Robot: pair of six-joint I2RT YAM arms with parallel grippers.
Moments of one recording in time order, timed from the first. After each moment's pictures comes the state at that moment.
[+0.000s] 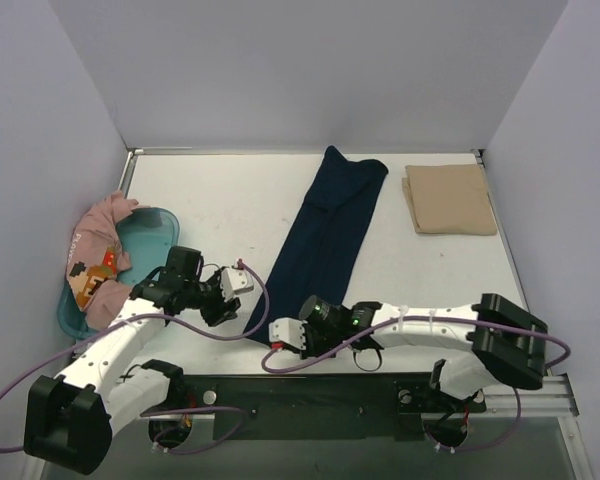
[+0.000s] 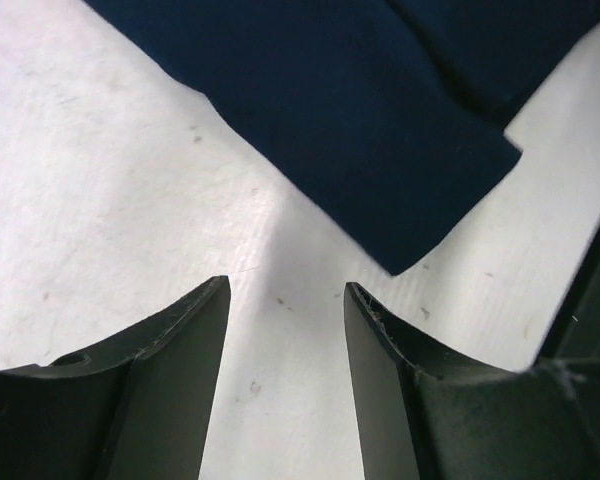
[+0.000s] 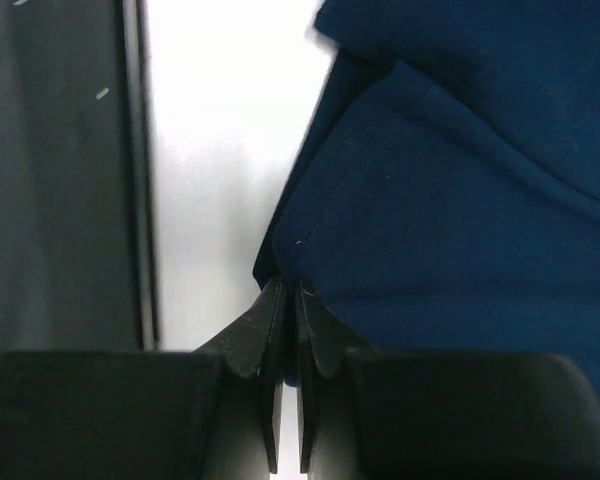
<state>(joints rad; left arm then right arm) -0.30 0.98 0.58 -0.56 0.53 0.71 1.18 1.50 0.72 -0.23 -0.14 -0.47</state>
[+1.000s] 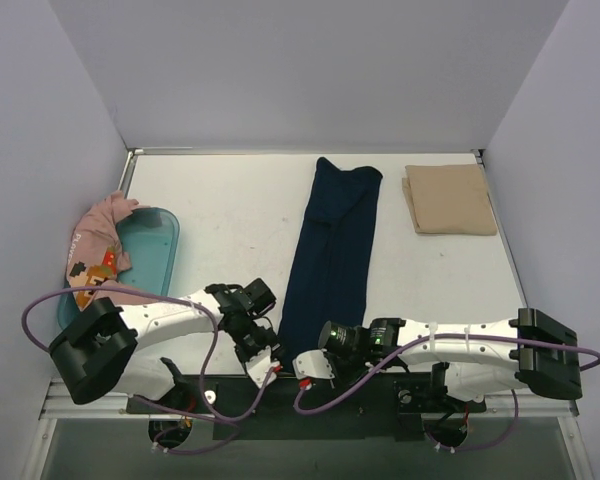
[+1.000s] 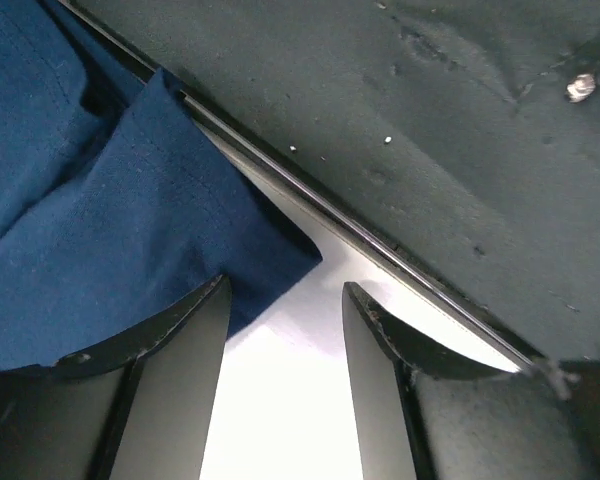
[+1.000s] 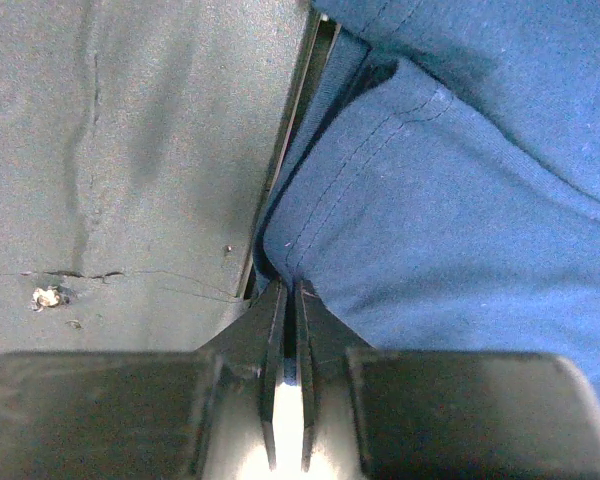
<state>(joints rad) -0.89 1.35 0.66 -0.76 0.66 1.64 1.32 1.24 0.60 -0.59 -0.08 -0.55</state>
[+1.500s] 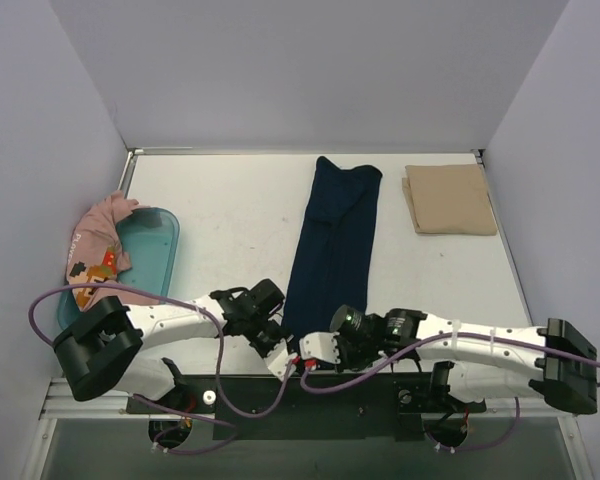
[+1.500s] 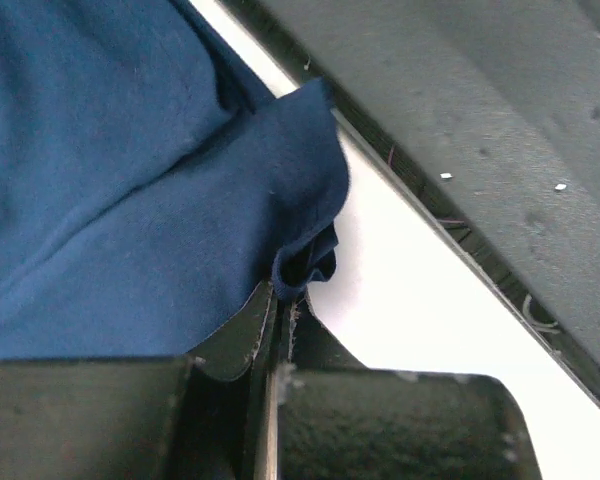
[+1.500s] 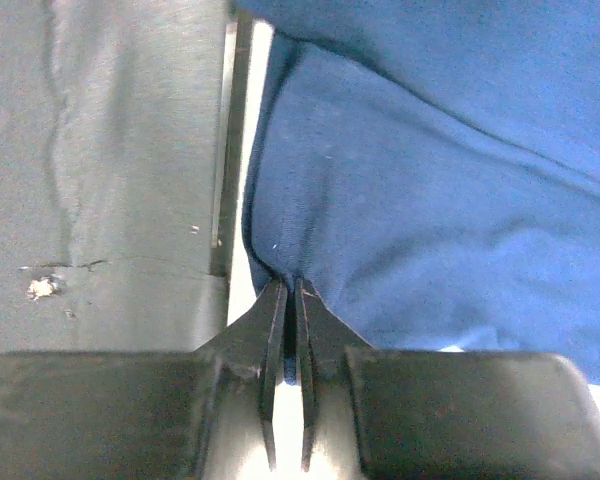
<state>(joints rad) -0.96 1.38 0.60 -0.39 0.60 1.43 1.25 1.15 0.61 -0.61 -0.09 -0.53</state>
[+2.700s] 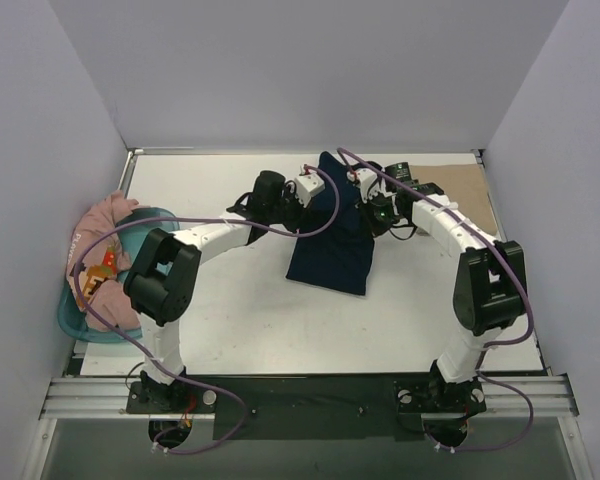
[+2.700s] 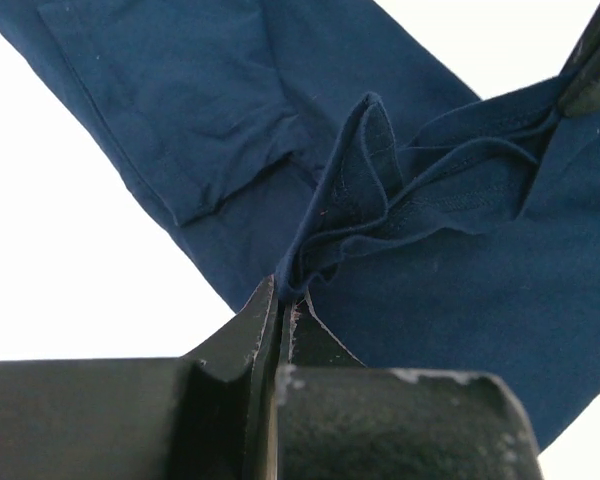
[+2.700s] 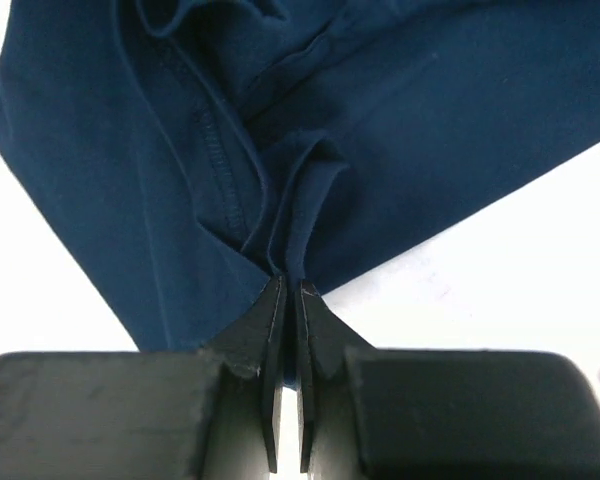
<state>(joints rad) -0.55 1.93 1.33 0.07 0.35 0.19 0.27 1.74 1.30 -0.59 -0.37 -0.35</state>
